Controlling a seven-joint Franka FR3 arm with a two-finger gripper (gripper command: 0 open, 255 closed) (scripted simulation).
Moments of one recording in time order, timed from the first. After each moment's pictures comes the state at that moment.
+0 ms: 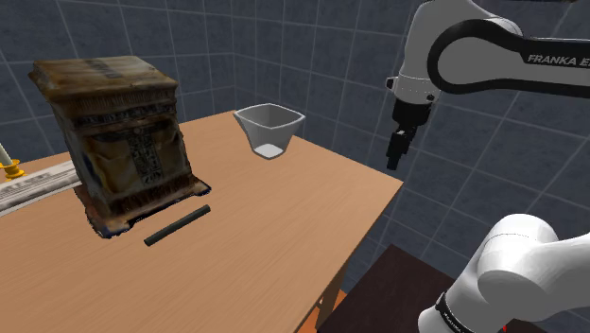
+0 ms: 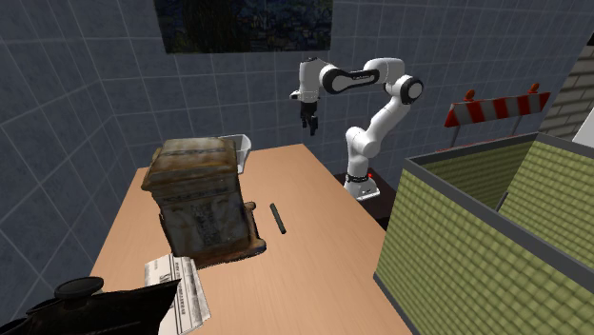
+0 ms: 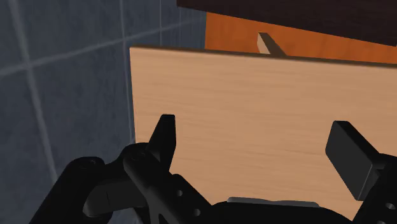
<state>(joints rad) -0.01 -0.81 0.00 -2.43 -0.10 1.58 -0.16</state>
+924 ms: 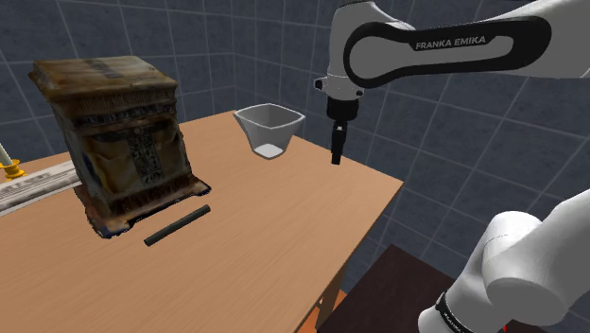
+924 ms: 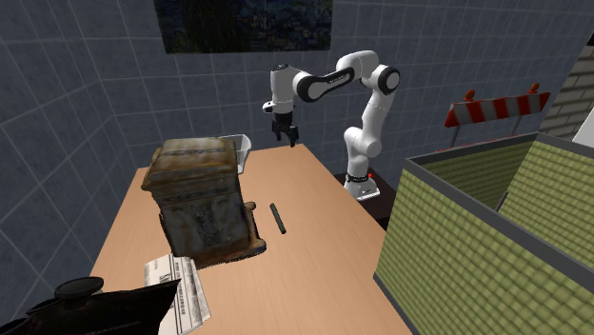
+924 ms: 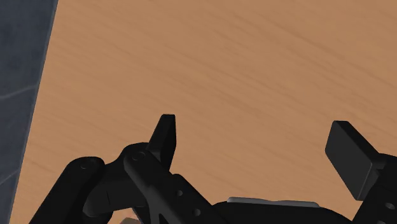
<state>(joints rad) 0.13 -0.37 0.01 -2.15 -0.06 1.73 -0.41</state>
